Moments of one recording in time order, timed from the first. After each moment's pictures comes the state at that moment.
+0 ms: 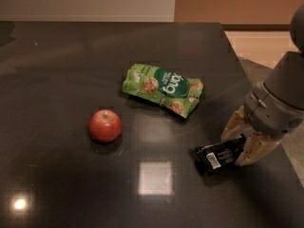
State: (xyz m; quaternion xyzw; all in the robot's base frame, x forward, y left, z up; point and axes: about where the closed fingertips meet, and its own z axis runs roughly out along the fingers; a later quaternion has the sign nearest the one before) arm 0.379 -0.185 0.850 -0.79 0.60 0.12 0.09
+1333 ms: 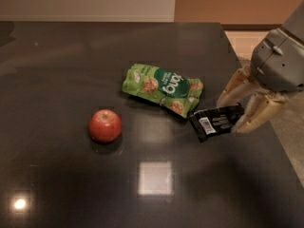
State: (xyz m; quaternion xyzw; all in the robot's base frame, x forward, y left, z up) arm 0.391 -0.155 0.942 -0.78 0.59 0.15 0.15
